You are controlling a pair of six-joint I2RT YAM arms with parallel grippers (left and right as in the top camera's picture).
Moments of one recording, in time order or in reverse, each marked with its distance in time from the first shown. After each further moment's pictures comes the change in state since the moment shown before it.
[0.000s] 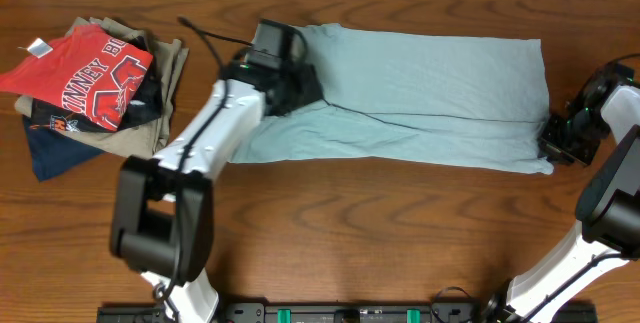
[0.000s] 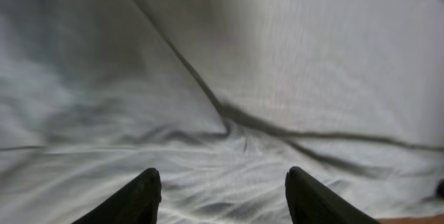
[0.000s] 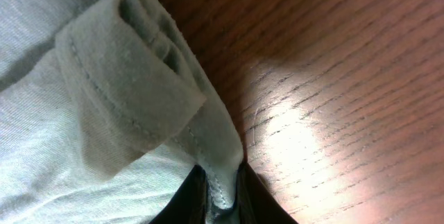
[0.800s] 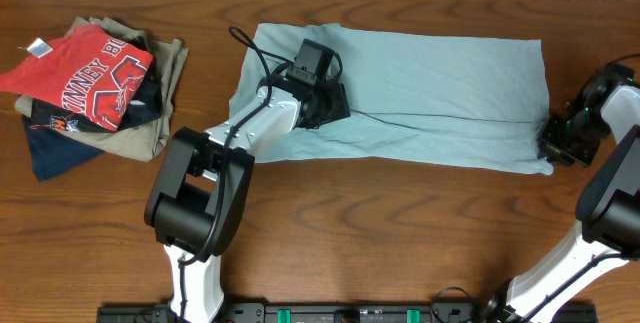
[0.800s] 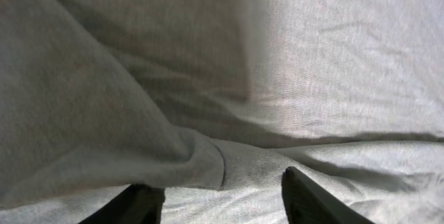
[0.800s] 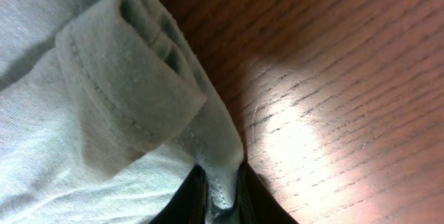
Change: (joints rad) left arm -0.089 0.140 -0.007 0.134 0.000 -0.039; right arm 0.000 0.000 0.000 -0.005 0.001 0.000
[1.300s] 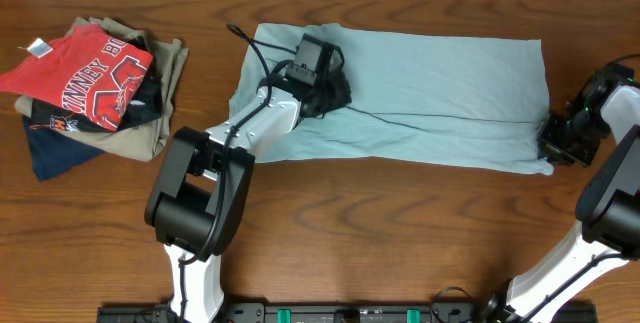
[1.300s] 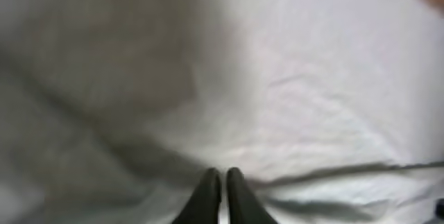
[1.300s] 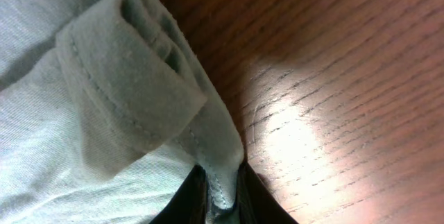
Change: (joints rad) left arm 0.002 0.002 -0.002 0.182 -0.006 -0.031; right arm 0.000 0.000 0.000 -0.001 0.000 0.000
